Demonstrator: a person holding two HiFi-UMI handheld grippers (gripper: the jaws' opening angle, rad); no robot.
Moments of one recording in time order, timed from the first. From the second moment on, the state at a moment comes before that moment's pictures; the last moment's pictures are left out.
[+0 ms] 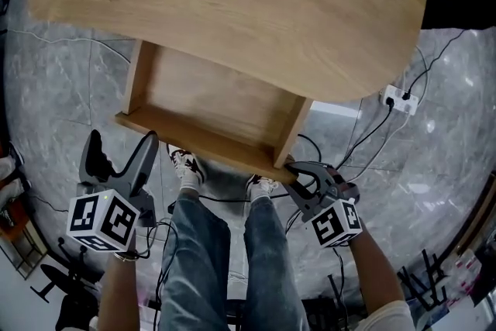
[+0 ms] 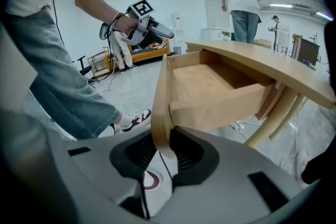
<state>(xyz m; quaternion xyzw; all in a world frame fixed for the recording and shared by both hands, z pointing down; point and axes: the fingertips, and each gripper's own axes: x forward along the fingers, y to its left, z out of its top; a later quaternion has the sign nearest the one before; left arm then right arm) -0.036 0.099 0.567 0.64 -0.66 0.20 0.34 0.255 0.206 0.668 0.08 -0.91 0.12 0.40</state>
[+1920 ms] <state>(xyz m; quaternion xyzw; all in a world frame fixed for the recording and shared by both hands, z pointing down) -0.129 0.086 0.460 0.63 -0.70 0.11 0.32 0.224 0.156 0.564 0.33 -0.84 0.26 0.35</state>
